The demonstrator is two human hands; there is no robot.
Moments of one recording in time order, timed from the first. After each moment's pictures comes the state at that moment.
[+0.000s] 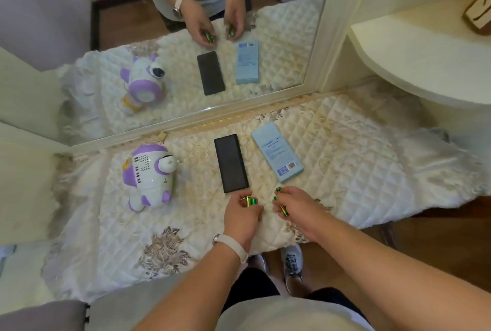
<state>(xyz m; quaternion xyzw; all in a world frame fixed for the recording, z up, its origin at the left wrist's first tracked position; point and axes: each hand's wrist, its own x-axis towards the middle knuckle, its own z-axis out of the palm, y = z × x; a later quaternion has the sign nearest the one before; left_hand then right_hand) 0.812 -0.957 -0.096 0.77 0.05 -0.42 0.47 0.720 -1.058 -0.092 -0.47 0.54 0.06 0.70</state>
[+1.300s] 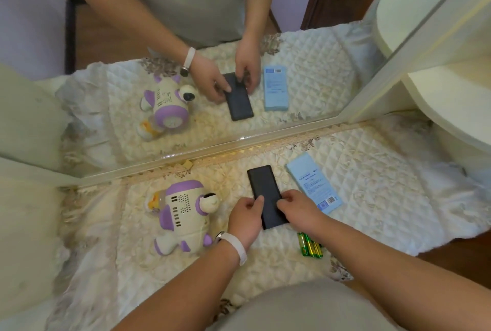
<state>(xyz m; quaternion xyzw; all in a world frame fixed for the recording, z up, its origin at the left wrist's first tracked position) 0.946 -0.963 -0.114 0.79 -0.06 -0.48 0.38 0.849 -1.061 -0.083 -0.66 0.55 0.12 0.49</state>
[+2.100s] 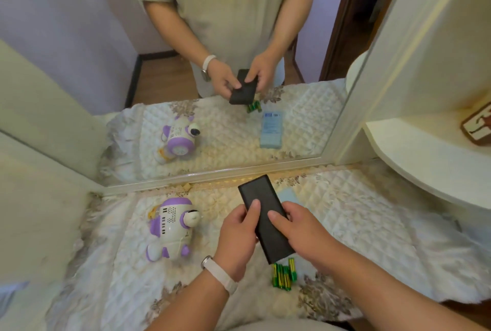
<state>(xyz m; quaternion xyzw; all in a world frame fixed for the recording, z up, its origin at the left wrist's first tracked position) 0.880 -0.994 0.014 0.69 -0.03 -0.41 0.59 0.787 -1.097 0.021 -0.65 0.37 0.00 0.67</state>
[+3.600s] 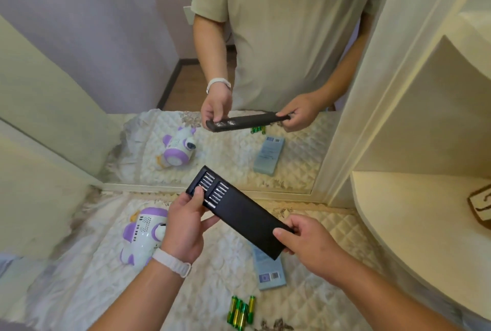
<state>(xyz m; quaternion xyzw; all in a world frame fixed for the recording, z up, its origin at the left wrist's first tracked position) 0.914 -1.057 0.051 0.65 0.08 -0.23 0.72 0.764 -1.227 0.017 -0.73 0.27 0.03 0.63</state>
